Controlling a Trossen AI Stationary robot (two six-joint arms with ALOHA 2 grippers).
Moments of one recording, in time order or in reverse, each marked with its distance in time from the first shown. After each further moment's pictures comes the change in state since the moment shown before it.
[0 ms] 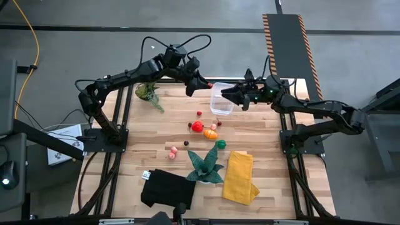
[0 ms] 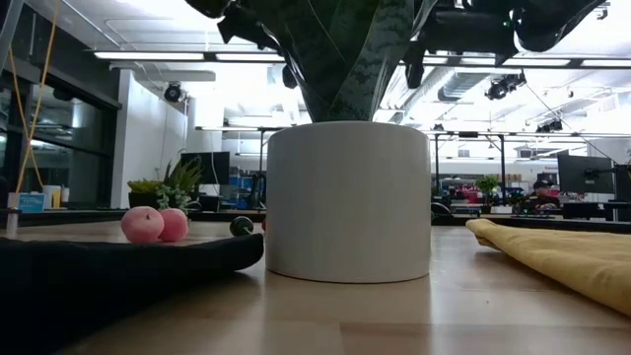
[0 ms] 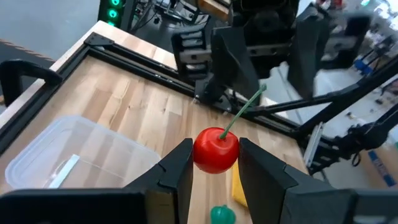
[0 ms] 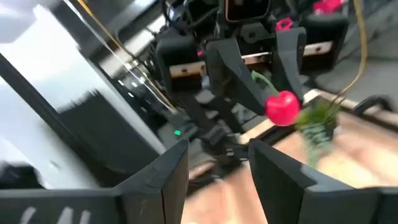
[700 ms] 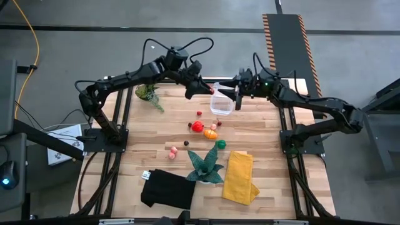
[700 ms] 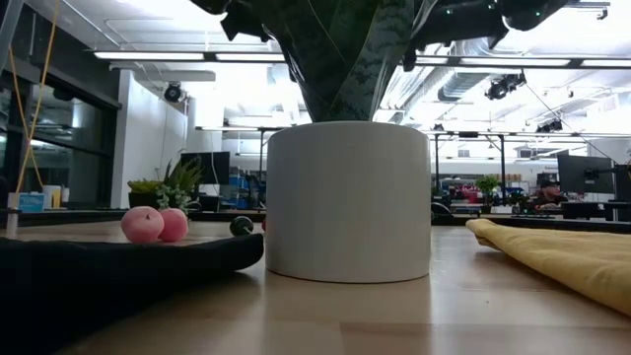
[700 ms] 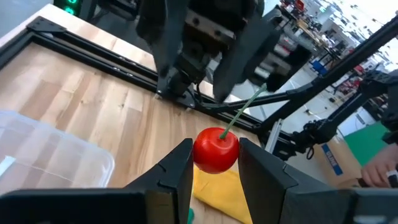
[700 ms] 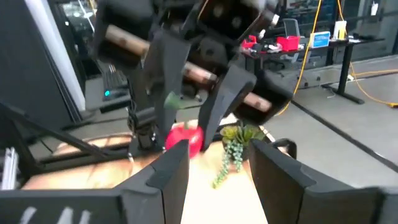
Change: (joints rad) left arm -0.033 0.000 0.000 0.028 0.093 -0.087; right arm -0.006 0.040 0.181 -0.276 0.118 -0.504
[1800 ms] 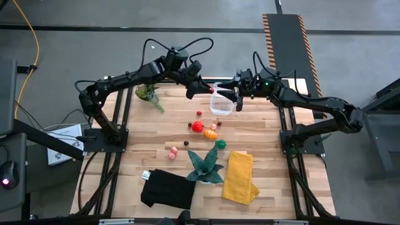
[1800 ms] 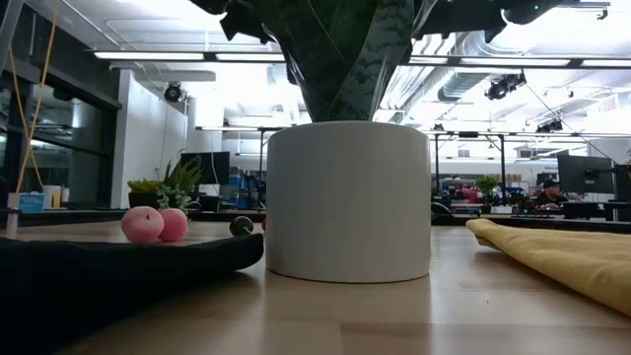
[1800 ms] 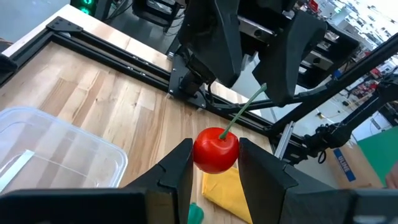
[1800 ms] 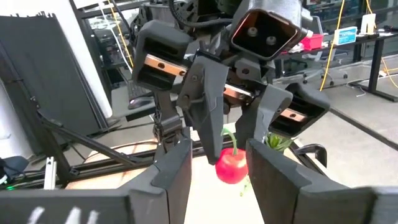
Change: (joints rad) left arm -0.005 0.000 0.000 -0.015 -0.045 0.004; right arm 0.035 0.001 0.026 -0.007 -0.057 0.059
